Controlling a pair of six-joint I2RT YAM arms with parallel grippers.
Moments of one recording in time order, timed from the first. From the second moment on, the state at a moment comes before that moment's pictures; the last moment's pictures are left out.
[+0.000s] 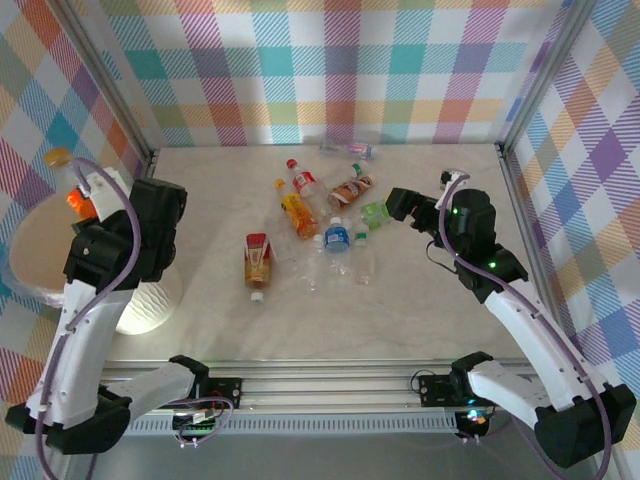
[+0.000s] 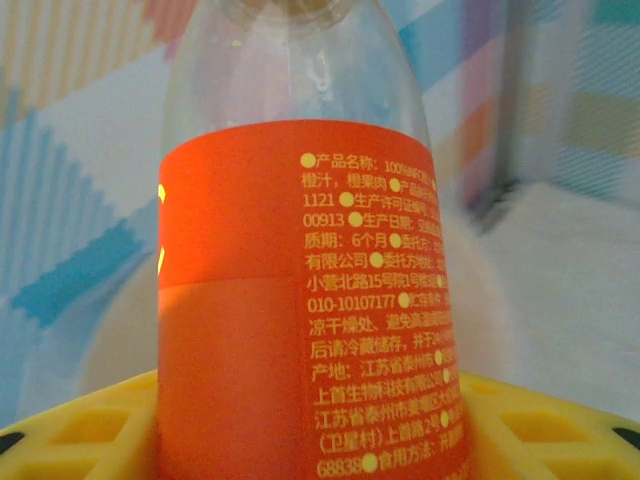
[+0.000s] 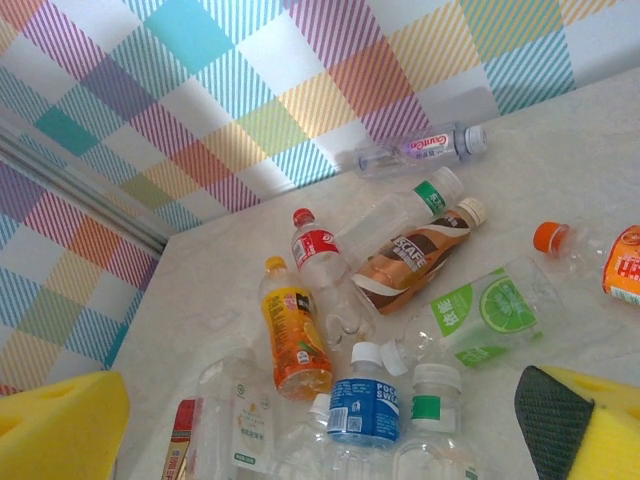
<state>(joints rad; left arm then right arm) -0.32 1.07 1.60 -1.43 -1.15 -0.57 0.38 0.97 0.94 -0.28 -0.05 0.59</state>
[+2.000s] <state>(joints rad) 0.39 1.07 1.60 -1.31 -0.32 -0.42 0.38 1.18 0.81 -0.33 -0.02 0.51</state>
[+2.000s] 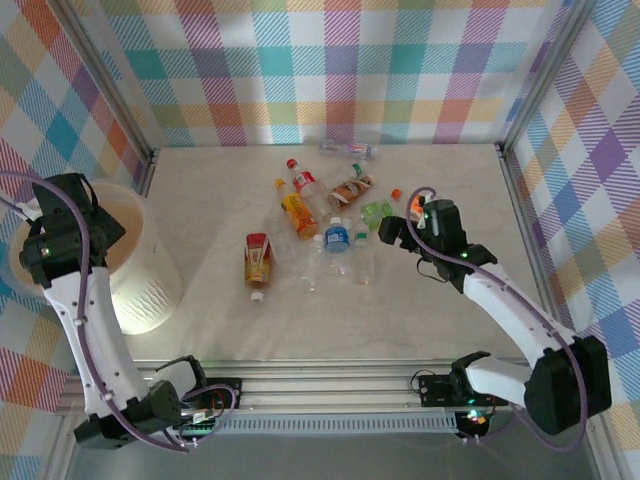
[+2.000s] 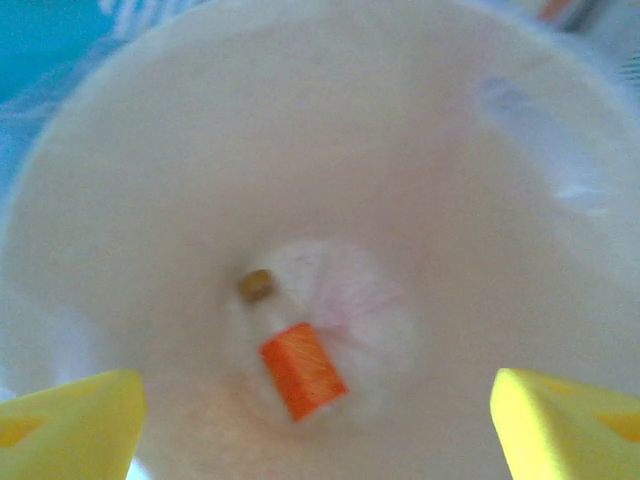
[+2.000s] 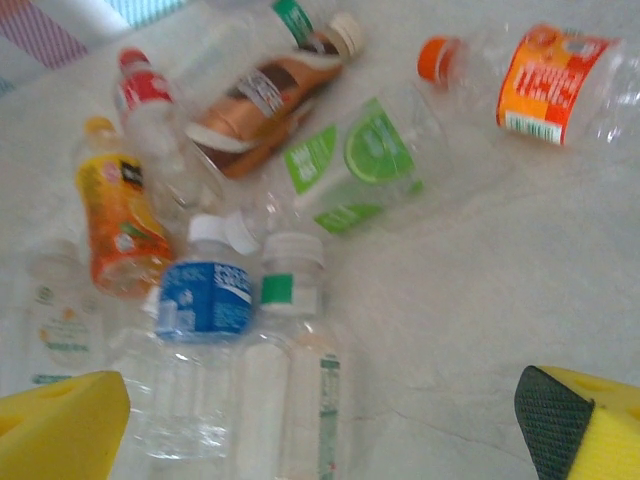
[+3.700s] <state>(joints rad) -0.44 1.31 1.40 -0.53 0.12 -0.64 0.66 1.63 0.80 -0.27 0.13 0.38</state>
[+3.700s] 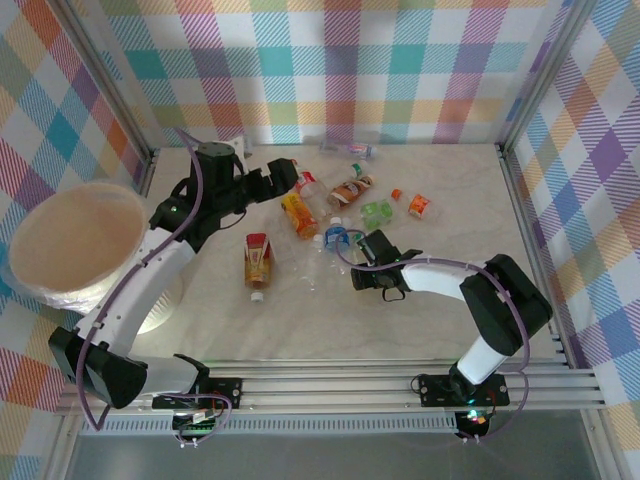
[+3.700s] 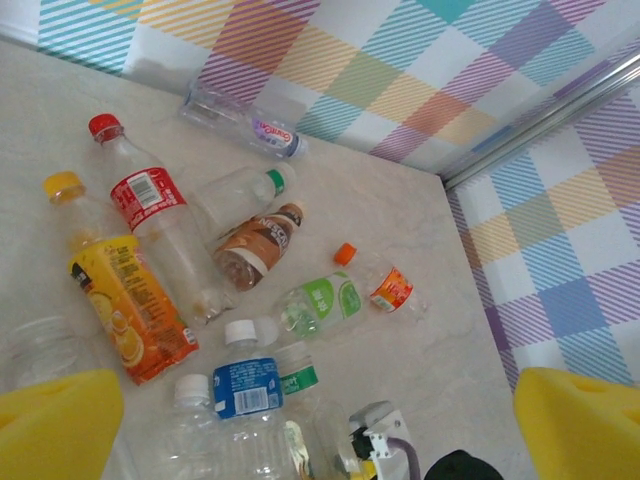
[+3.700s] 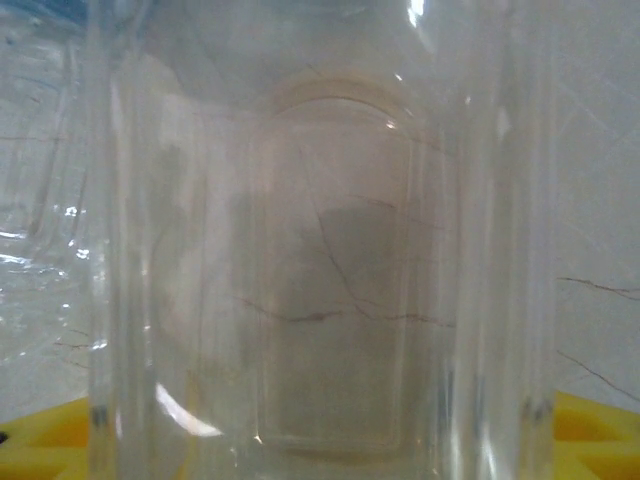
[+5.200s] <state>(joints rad) -0.79 1.47 1.12 0.00 0.19 -0.78 0.66 1.02 0.62 0.00 -0.20 0.26</state>
